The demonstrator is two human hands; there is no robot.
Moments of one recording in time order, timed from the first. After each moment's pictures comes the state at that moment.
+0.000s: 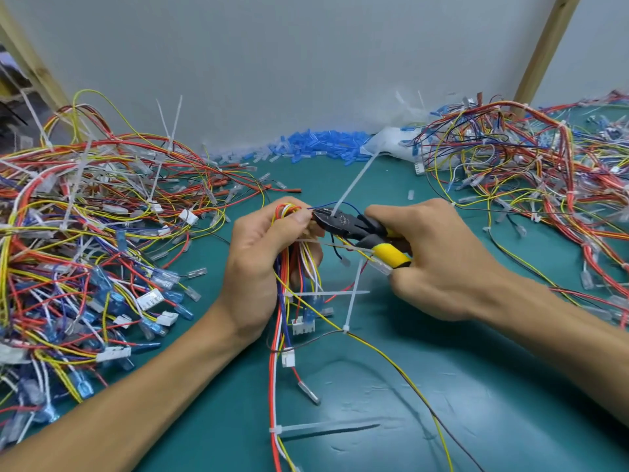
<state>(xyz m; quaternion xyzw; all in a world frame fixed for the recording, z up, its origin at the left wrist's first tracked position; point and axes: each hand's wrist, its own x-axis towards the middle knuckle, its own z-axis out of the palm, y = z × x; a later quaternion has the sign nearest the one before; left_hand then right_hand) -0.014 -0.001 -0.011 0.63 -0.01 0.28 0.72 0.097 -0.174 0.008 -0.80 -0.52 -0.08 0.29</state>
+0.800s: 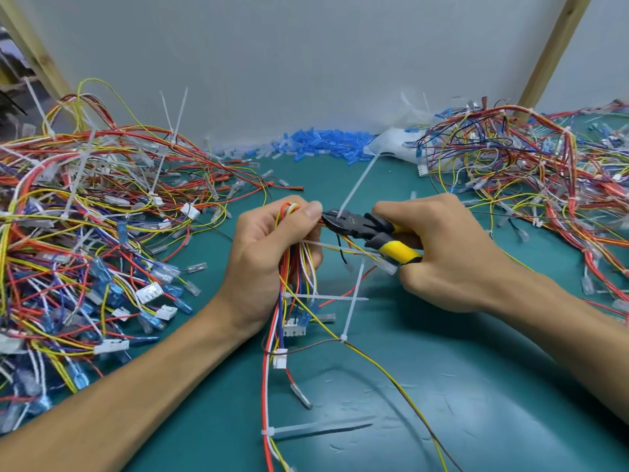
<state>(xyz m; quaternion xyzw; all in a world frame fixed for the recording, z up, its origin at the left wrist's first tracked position) -0.014 -0.002 -0.010 0.63 0.00 0.27 0.72 0.107 -0.179 0.013 -0.79 -0.55 -0.09 0.26</state>
